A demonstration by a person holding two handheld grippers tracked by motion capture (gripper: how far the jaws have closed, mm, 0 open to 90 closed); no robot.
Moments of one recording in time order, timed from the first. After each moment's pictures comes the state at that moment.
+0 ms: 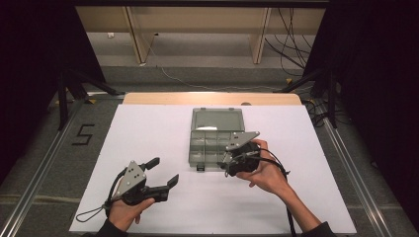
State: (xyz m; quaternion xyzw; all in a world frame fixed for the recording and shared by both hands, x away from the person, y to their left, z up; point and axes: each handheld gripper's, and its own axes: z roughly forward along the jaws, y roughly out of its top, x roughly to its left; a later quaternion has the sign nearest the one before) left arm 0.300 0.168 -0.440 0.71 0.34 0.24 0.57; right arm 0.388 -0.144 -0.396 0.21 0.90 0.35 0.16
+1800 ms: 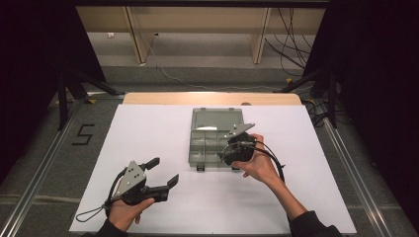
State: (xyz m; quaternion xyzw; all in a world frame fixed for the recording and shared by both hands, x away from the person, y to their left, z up) left arm 0.300 0.168 -0.440 0.71 0.34 0.24 0.57; right arm 0.428 -0.142 -0.422 0.29 0.89 0.32 0.15
